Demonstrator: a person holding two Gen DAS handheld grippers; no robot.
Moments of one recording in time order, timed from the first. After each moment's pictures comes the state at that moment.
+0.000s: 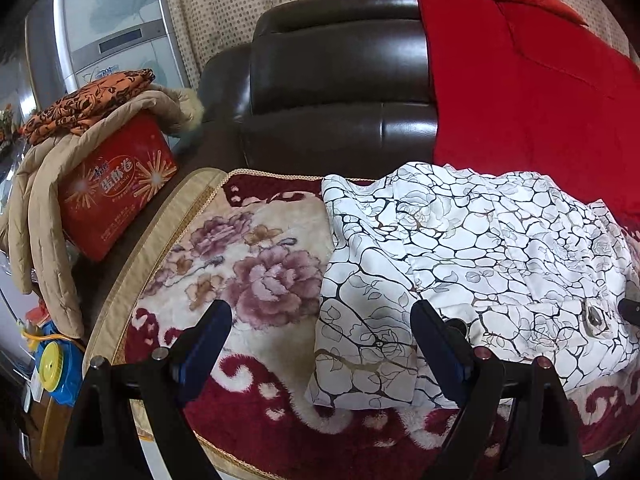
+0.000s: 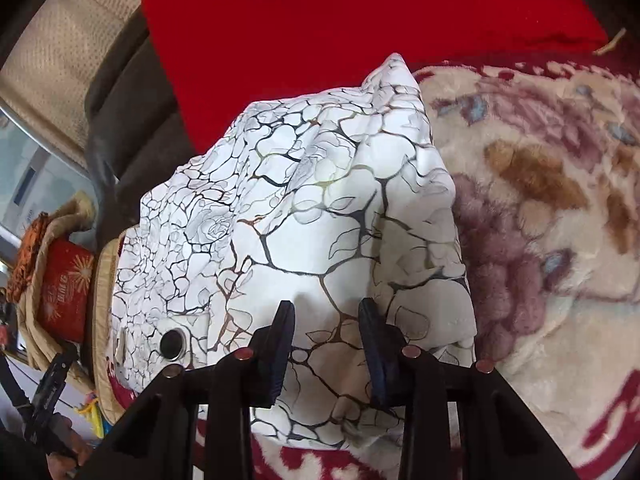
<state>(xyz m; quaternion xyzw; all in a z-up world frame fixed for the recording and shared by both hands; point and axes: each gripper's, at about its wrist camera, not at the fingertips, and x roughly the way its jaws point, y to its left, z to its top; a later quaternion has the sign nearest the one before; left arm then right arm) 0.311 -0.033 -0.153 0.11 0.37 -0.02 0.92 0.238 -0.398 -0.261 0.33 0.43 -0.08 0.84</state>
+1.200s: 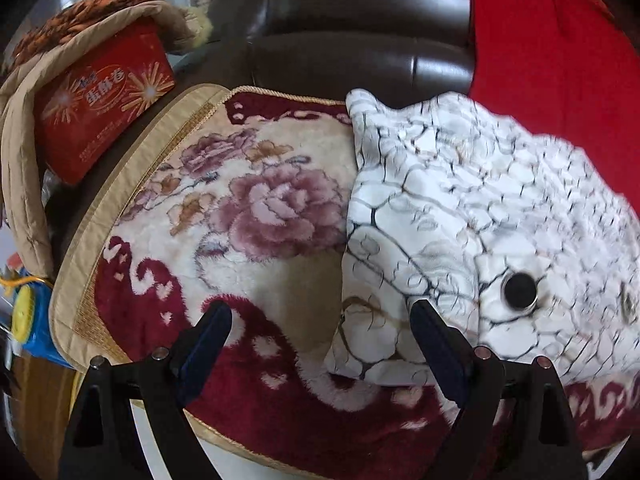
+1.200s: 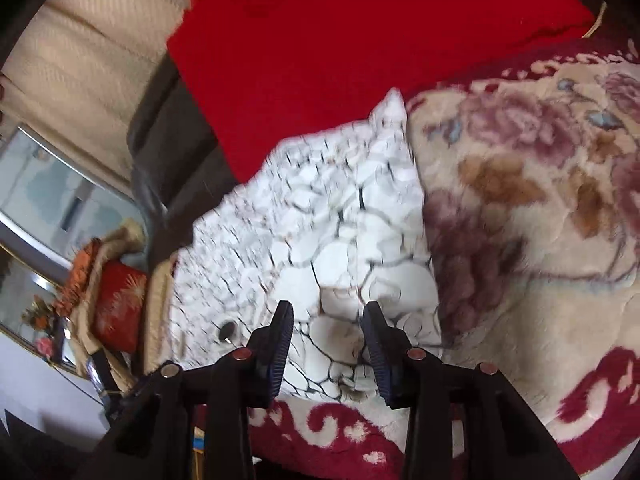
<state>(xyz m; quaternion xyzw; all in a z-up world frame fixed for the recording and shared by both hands) 0.334 0.003 -0.210 0.05 0.46 -0.01 0.88 0.177 -0.423 -0.231 0.39 0.36 -0.03 0.85</state>
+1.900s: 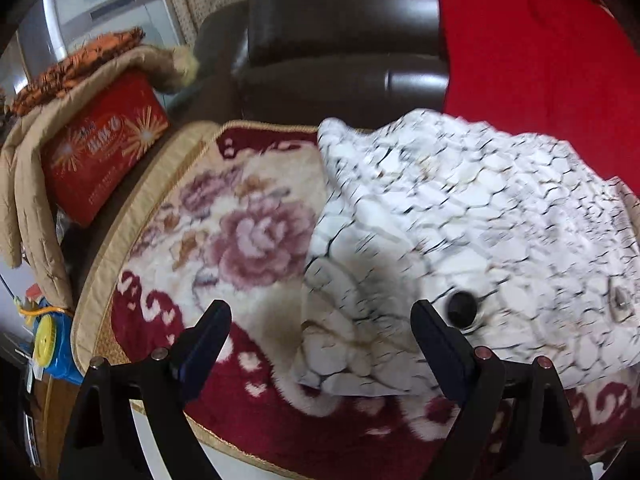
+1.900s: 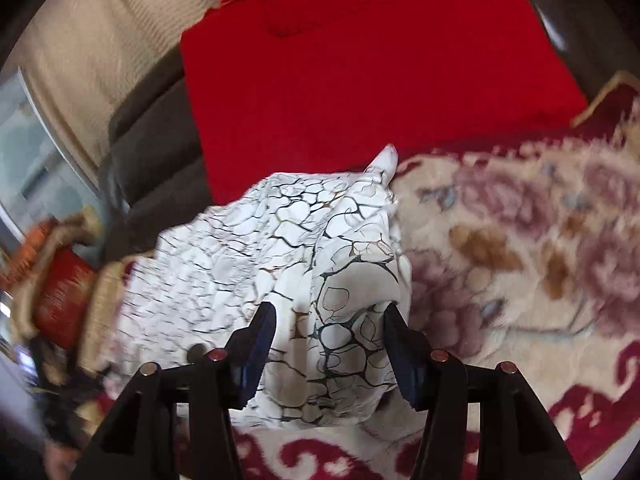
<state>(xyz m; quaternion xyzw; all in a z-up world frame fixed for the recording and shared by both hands) 0.325 -0.045 -0.185 0.11 0.43 -0.01 0.90 0.198 -0.381 -0.205 0.24 0.36 -0.14 0.89</state>
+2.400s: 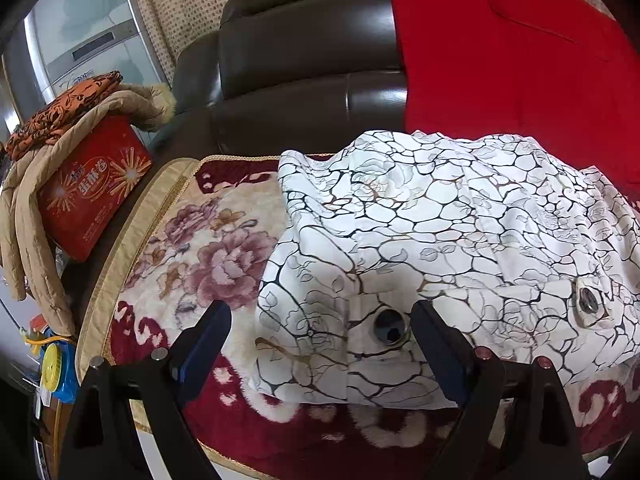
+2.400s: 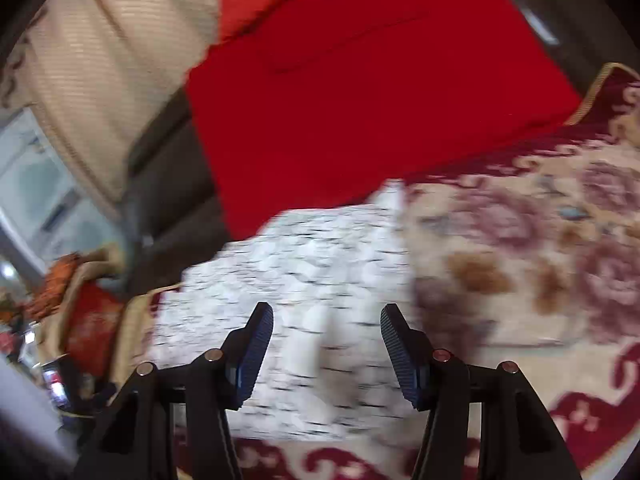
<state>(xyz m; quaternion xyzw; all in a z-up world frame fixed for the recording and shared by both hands) 0.313 -0.090 -0.172 0.14 0.40 -0.03 0.90 0.181 -0.404 -0.179 0.31 0.30 -0.09 0.90</state>
